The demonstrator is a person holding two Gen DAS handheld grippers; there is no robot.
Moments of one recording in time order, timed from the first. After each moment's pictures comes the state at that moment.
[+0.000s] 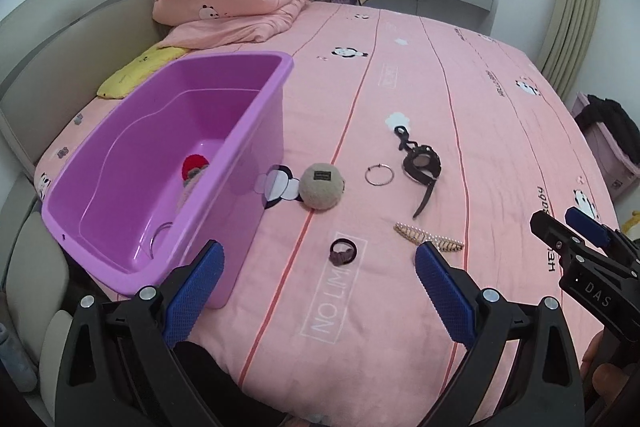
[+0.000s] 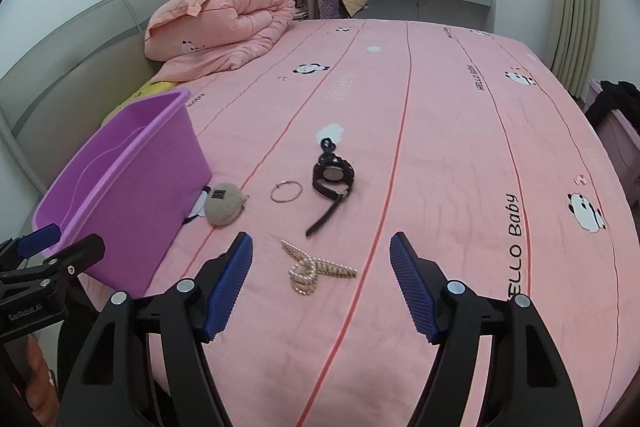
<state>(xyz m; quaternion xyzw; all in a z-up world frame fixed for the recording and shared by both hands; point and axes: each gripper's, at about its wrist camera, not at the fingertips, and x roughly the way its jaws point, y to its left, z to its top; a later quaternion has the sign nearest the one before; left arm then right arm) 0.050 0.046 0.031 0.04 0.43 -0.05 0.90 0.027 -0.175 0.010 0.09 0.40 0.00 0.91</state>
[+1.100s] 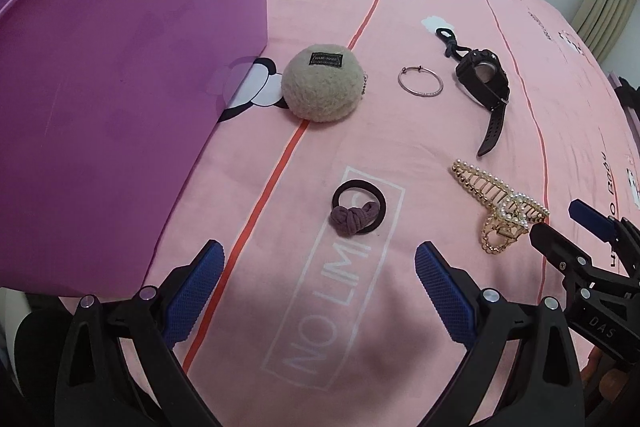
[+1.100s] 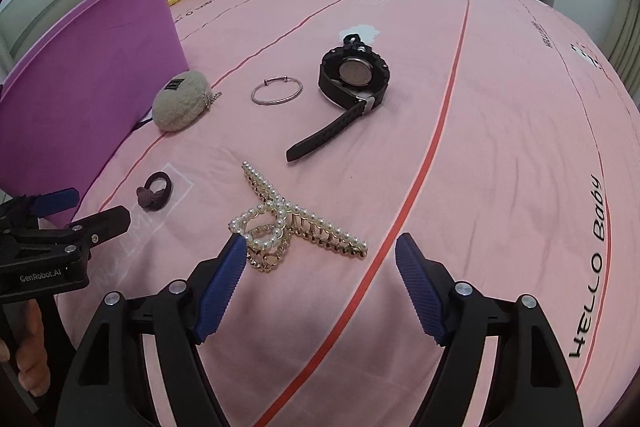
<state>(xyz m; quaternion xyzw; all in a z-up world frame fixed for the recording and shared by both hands) 0.123 0.037 -0.127 0.01 0.54 -0.03 0.84 0.111 -0.164 -0.132 0.01 0.49 0.10 0.86</state>
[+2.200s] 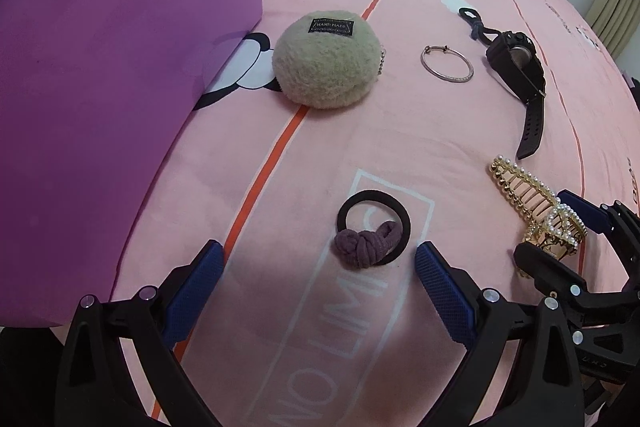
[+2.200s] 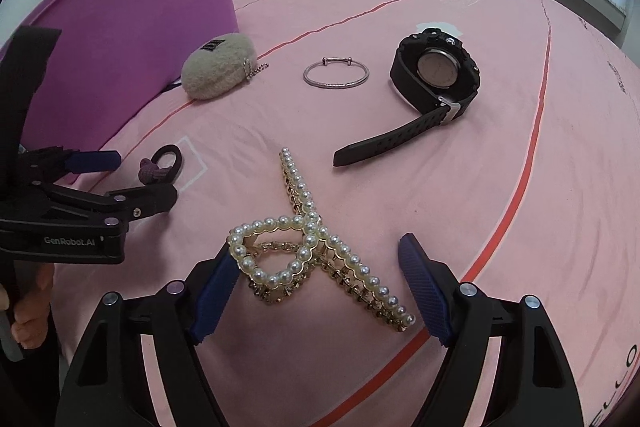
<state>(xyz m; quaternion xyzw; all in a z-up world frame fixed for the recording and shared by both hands) 0.147 0.031 -0.166 0.02 0.55 -0.01 0.84 0.139 -0.154 -0.169 -0.02 0.48 0.20 0.85</state>
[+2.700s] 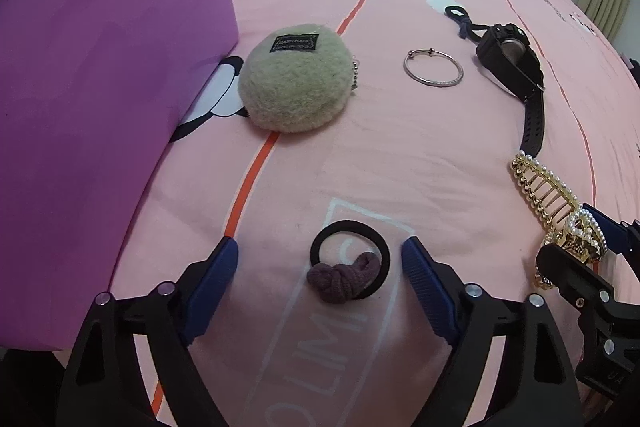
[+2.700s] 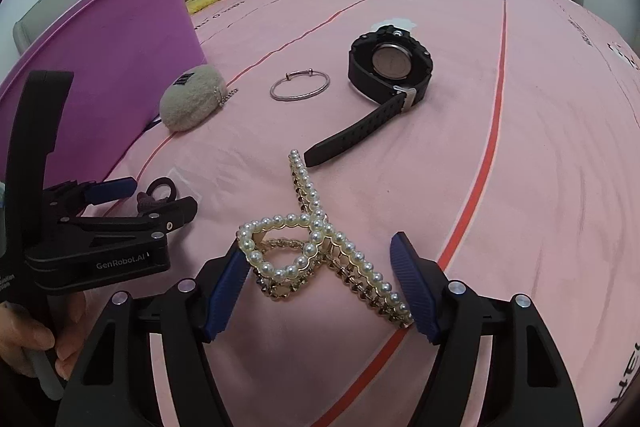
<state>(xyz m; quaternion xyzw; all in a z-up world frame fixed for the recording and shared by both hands) 0.157 0.006 -0.173 0.06 0.52 -0.02 0.85 0.128 -0.168 -0.167 0.06 0.47 0.14 0.87</state>
